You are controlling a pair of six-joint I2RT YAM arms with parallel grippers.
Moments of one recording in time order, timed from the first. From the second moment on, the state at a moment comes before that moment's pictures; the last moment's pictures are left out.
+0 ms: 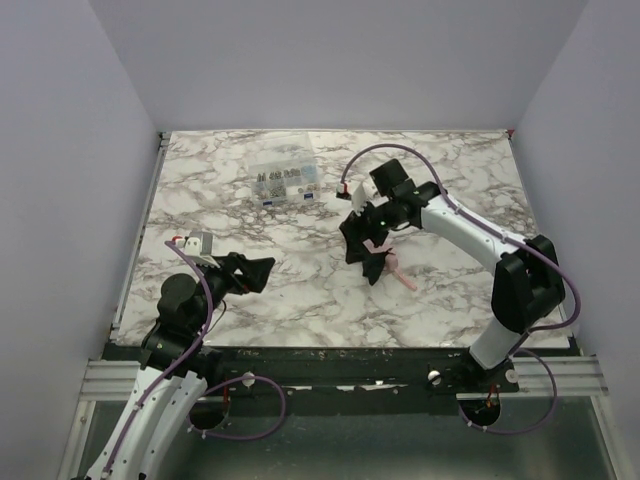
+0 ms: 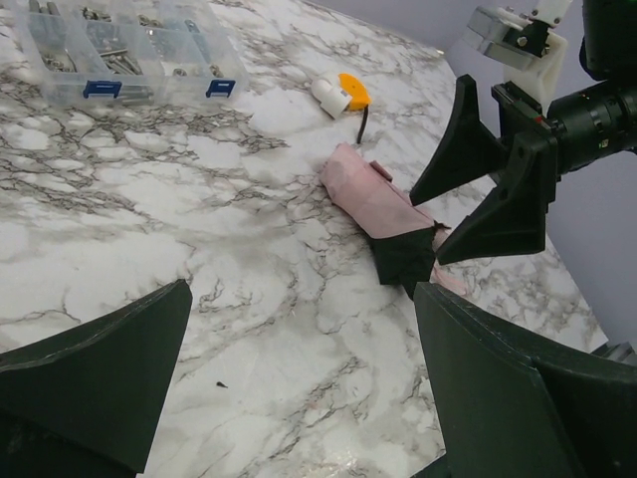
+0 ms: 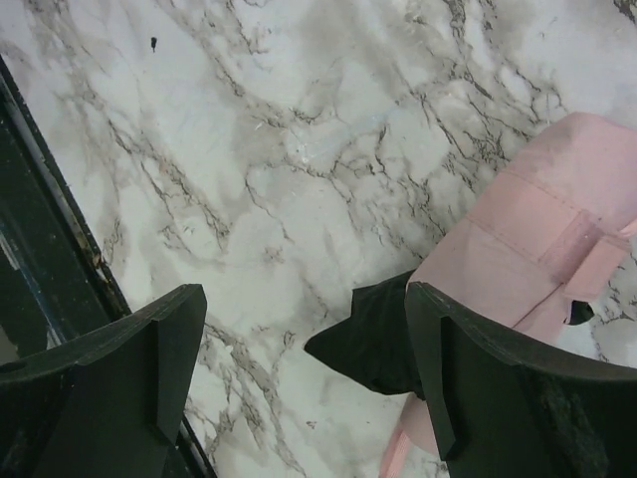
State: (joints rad) left arm -0.33 0.26 0.36 -0.20 0.16 -0.56; right arm 0.56 1.69 1.33 -0.68 -0.52 -0.31
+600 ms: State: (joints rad) left arm -0.33 0.37 0.27 -0.04 0.34 -0.70; right arm 0.30 1.63 1.08 -0.54 -0.55 -0.21
